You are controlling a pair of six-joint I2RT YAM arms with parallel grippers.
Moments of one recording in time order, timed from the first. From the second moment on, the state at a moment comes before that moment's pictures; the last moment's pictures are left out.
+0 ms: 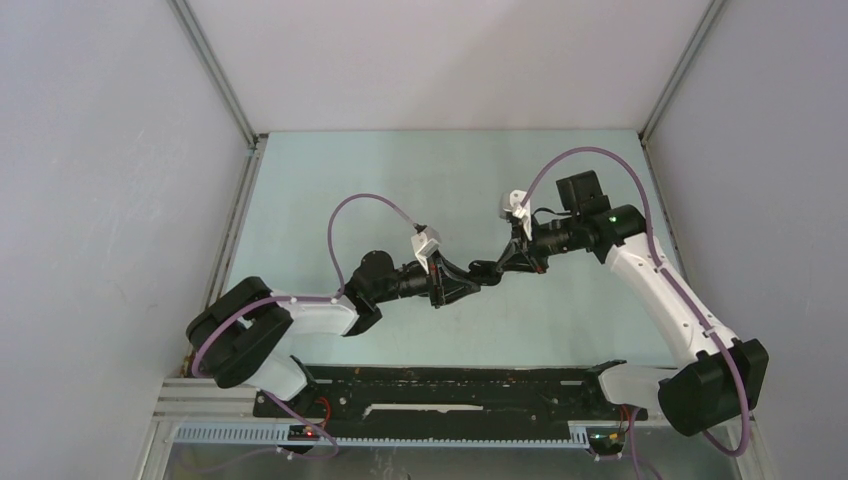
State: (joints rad) left arm -0.82 1.48 0.49 1.03 0.53 -0.44; right arm 0.34 1.24 1.16 -0.90 -0.96 -0.74
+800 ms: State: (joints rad) left arm -0.82 1.48 0.49 1.07 0.54 -0.45; right arm 0.41 1.26 1.16 -0.88 -0.86 -0.73
